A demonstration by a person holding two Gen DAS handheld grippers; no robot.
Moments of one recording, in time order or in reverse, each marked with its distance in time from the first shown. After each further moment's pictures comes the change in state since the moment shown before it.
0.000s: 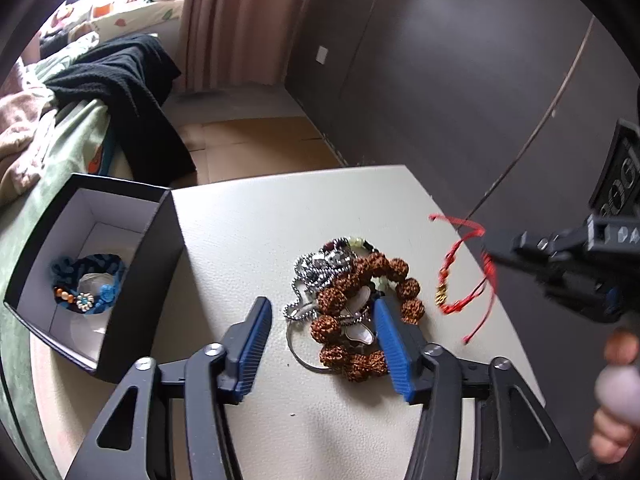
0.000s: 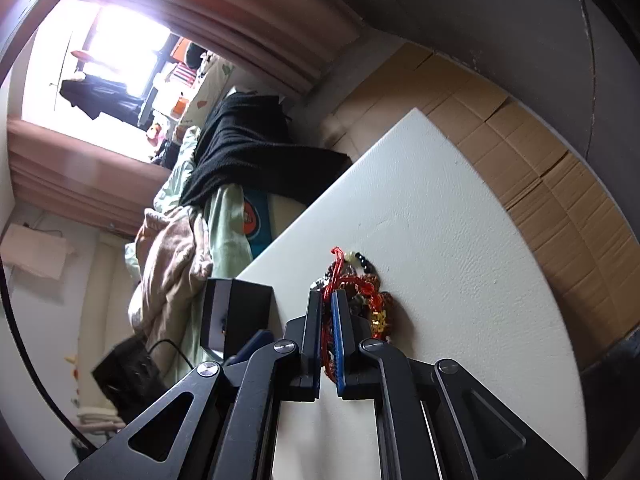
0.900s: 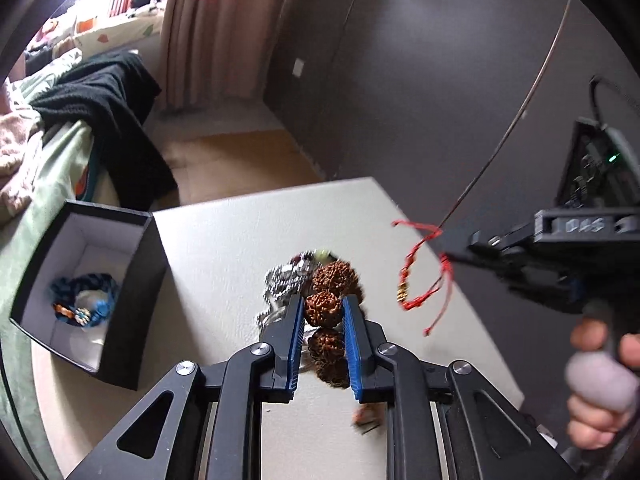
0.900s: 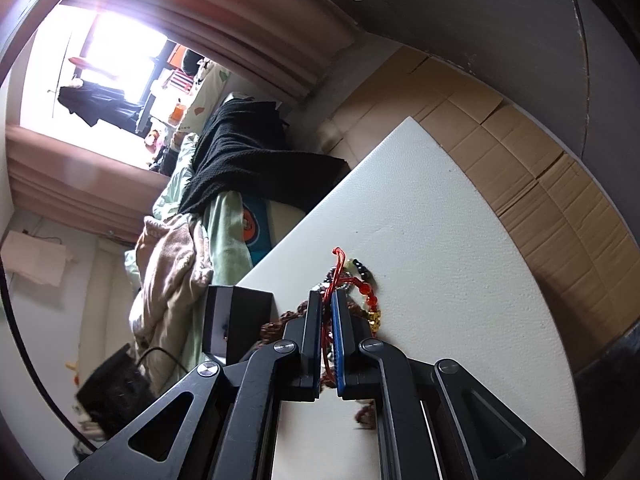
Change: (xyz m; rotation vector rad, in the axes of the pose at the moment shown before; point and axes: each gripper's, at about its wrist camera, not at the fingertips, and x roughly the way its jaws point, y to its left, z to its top) left arm -0.027 -0.013 0.003 0.031 -0.063 -0.076; right arm -0.001 0.001 0.003 0.012 -0.004 0.007
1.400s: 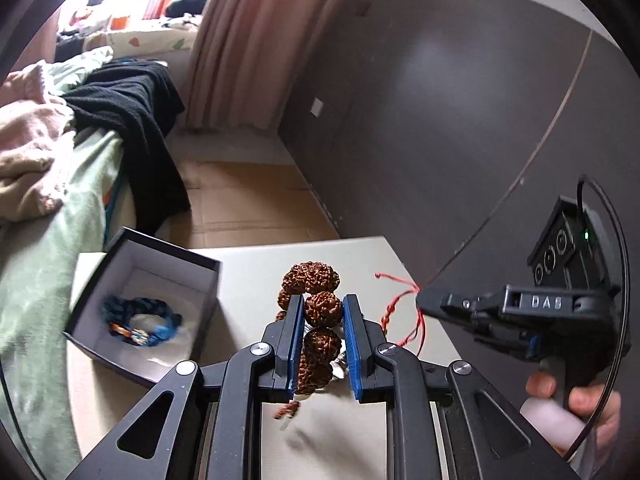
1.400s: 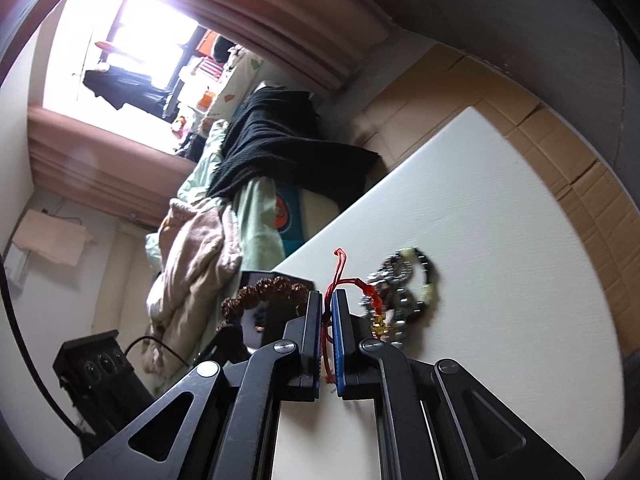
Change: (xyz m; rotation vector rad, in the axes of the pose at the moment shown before) left arm -0.057 0.040 0.019 -0.112 -0.131 -0.017; right arm 0.019 0.033 -0.011 -0.065 0.024 0.100
